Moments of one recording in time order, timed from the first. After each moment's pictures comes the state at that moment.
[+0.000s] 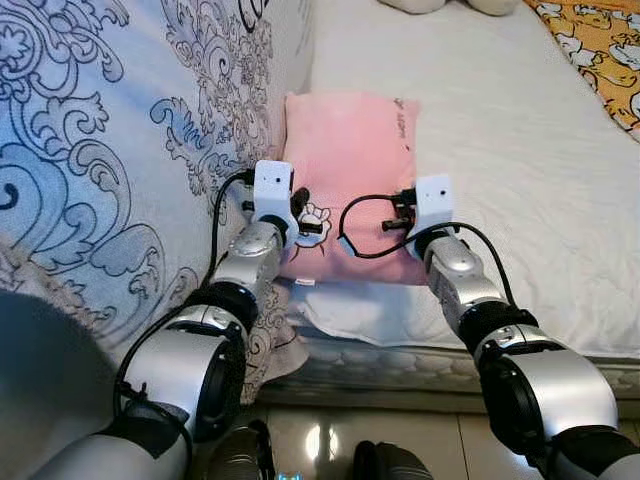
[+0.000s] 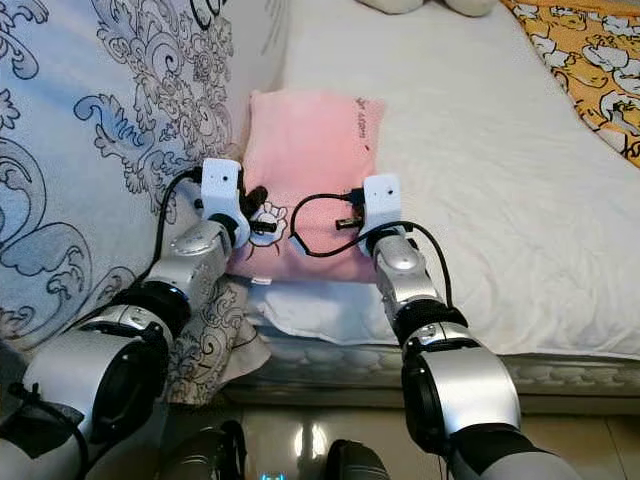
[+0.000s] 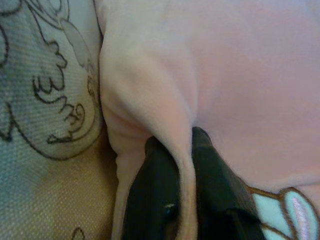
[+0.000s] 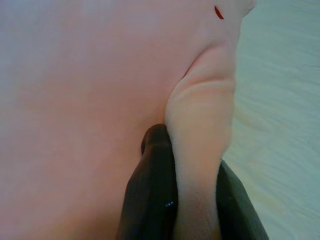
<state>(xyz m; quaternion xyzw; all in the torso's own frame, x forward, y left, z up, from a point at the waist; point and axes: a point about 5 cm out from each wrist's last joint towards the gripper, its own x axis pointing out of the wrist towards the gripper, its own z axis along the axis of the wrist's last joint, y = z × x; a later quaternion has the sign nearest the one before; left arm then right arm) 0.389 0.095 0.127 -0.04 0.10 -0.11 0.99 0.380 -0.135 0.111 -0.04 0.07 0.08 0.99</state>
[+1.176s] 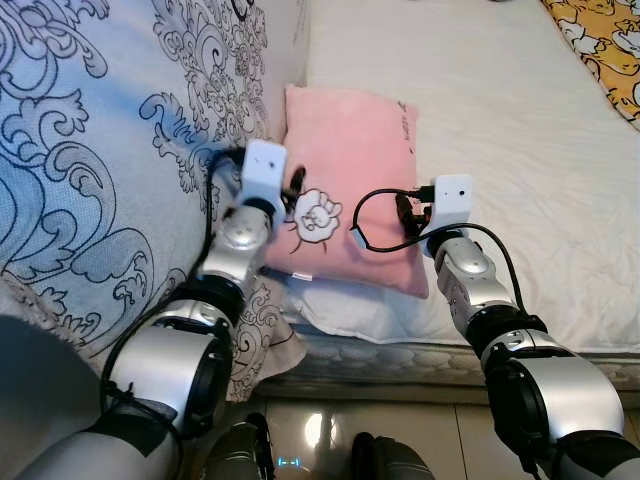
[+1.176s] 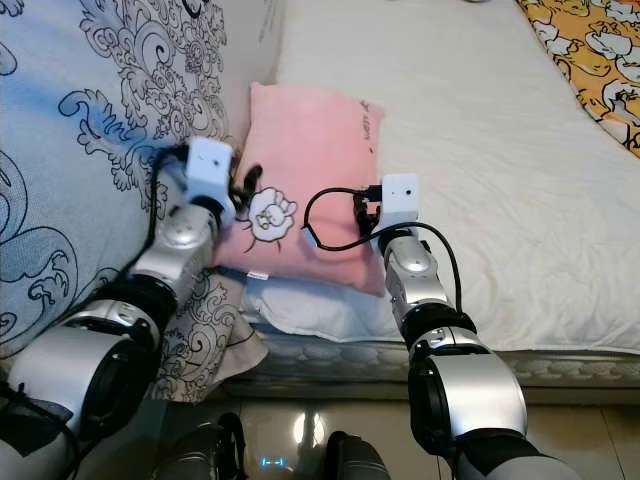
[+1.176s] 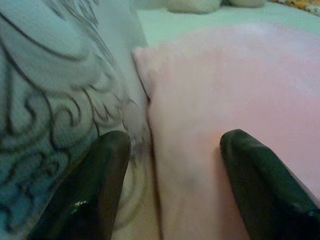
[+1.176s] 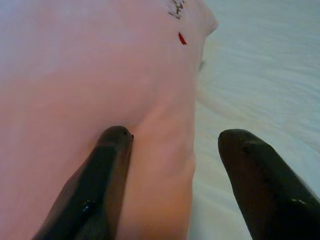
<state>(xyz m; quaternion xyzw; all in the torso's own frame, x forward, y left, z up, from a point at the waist) 0.397 0.115 0.160 0.07 -0.02 -0.08 0.99 0.379 -0.148 0.113 -0.01 0.05 0.05 1.00</state>
